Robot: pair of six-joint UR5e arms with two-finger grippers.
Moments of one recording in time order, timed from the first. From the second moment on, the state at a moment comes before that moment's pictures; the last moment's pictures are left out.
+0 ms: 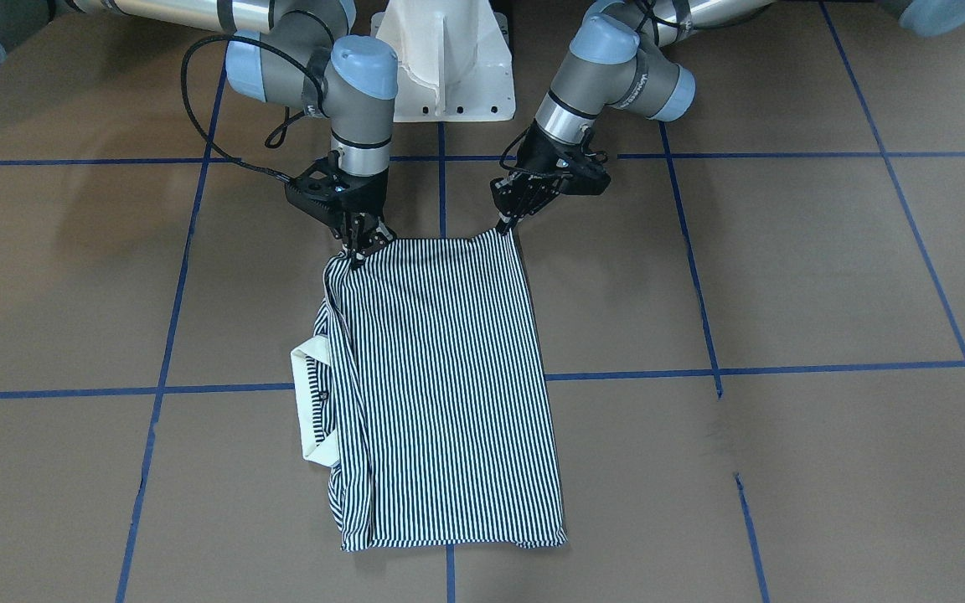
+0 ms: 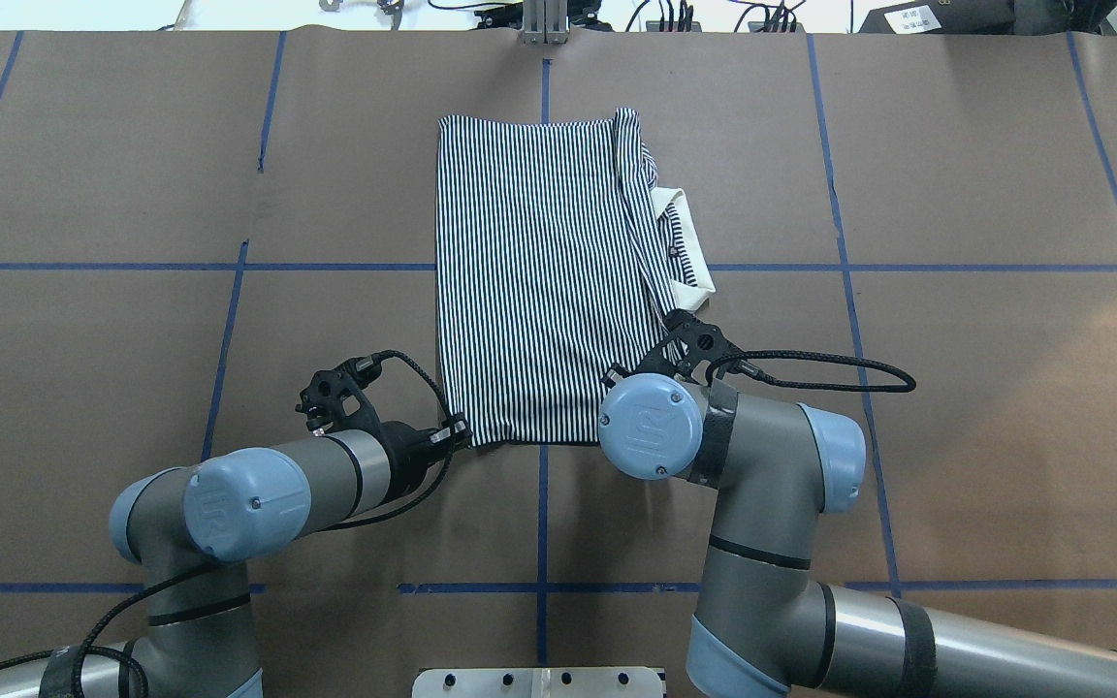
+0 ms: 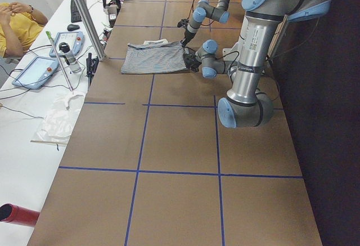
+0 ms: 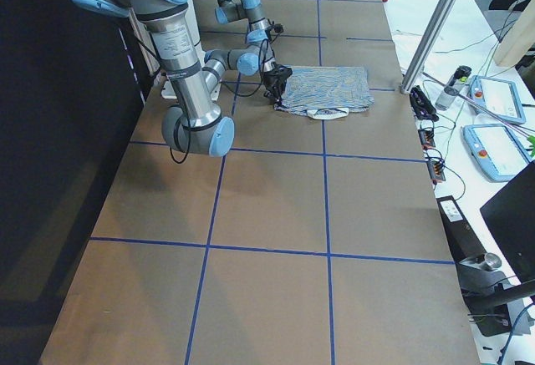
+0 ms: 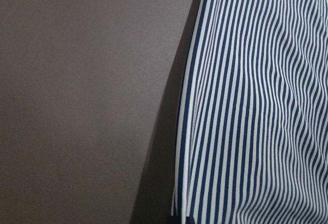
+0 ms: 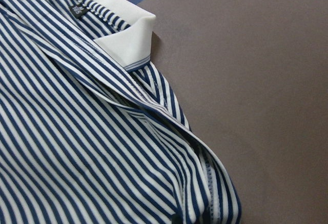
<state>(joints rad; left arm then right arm) -0.29 -1.94 -1.74 -2.29 -1.47 -1.82 0.34 -1.00 1.72 -1.62 1.43 1.99</state>
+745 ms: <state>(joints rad) -0.29 -1.96 -2.33 -1.59 -1.59 -1.79 0.27 -1.02 2.21 -2.02 1.47 2.04</state>
